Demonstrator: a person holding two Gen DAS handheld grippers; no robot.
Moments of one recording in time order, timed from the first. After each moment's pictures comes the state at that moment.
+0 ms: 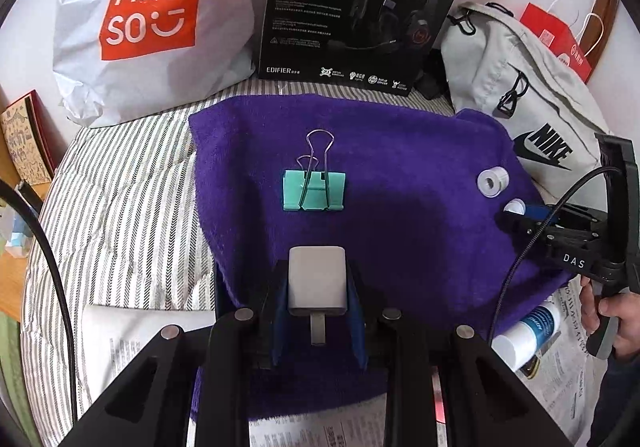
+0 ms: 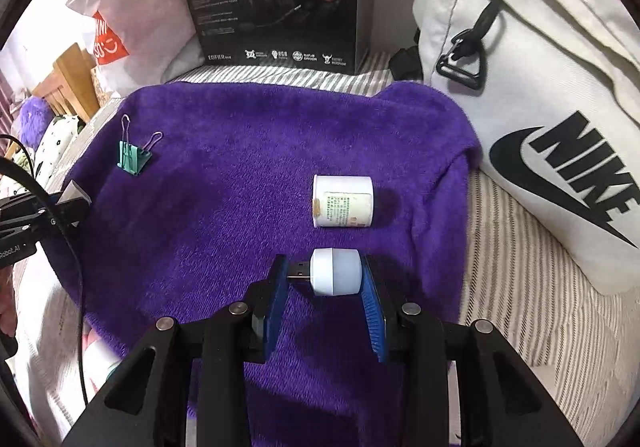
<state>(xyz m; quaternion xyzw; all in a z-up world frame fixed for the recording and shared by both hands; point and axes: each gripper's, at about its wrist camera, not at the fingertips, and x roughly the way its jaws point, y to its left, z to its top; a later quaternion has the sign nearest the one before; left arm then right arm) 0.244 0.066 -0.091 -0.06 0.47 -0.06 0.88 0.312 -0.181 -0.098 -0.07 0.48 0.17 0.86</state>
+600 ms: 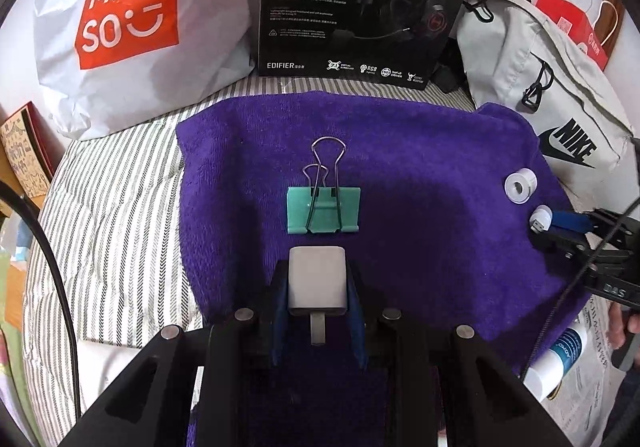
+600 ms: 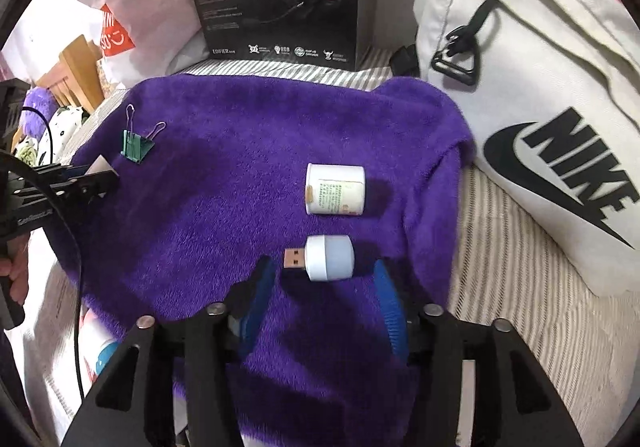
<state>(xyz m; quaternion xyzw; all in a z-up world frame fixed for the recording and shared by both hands) 0.270 0.058 -0.105 -0.03 0.48 -0.05 0.87 0.300 -0.191 -0.094 -0.08 0.48 0.18 0.85</state>
